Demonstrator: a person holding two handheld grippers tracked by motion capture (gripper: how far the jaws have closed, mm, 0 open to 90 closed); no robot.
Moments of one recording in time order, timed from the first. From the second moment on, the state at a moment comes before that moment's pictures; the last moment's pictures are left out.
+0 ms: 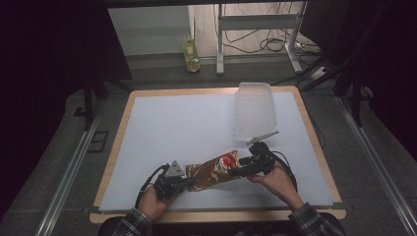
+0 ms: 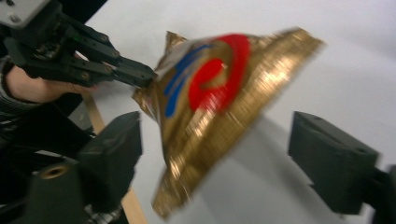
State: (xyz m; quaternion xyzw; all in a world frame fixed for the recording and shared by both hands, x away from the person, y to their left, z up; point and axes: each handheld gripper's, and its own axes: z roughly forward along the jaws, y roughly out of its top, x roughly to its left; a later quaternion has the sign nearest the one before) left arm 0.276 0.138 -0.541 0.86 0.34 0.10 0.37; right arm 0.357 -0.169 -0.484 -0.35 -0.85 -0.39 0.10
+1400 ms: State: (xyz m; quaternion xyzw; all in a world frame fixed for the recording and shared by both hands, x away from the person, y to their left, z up) left arm 0.276 0.150 -0.529 0.83 0.33 0.14 0.43; right arm 0.369 -0.147 -0.453 -0.30 -0.85 -0.41 0.10
